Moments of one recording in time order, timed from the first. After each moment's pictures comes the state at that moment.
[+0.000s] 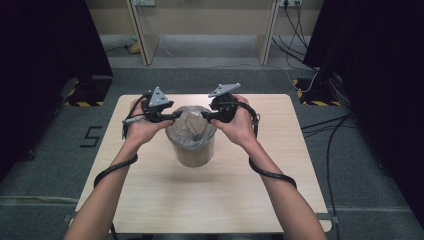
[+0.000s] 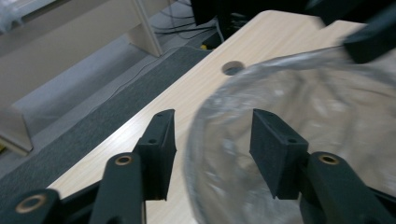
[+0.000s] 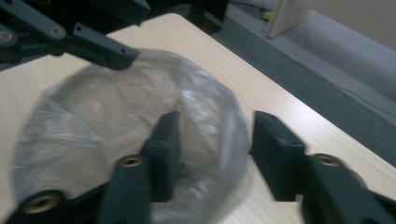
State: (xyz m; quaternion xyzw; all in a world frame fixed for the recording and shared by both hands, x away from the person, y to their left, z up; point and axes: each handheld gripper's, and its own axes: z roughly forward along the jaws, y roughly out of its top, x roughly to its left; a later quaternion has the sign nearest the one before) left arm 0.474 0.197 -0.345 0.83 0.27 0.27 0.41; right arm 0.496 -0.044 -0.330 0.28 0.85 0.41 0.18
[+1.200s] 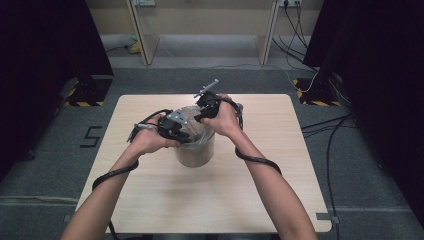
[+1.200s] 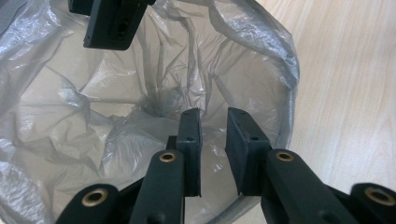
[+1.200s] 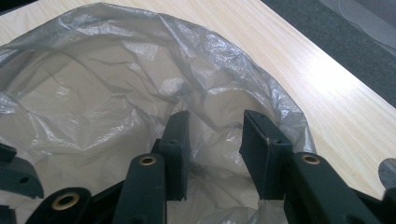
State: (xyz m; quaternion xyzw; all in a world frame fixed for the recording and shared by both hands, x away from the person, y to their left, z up) left arm 0.459 0.165 -0.362 0.92 0.20 0.10 0.31; right arm 0.539 -0.007 -0.361 0.30 0.89 0.31 0.13
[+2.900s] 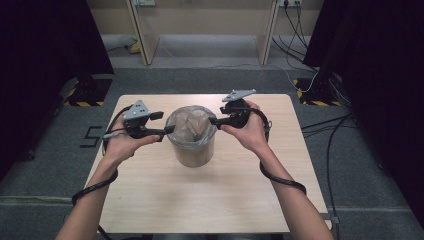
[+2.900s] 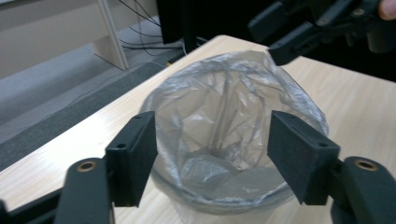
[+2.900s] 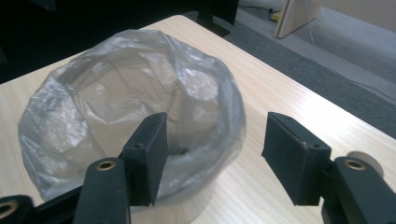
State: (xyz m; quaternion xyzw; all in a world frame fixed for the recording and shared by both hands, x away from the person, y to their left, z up) left arm 0.431 0.236 -0.346 0.79 0.31 0.22 0.49; right arm 0.492 -0.083 -0.348 0.31 0.83 0.44 0.16
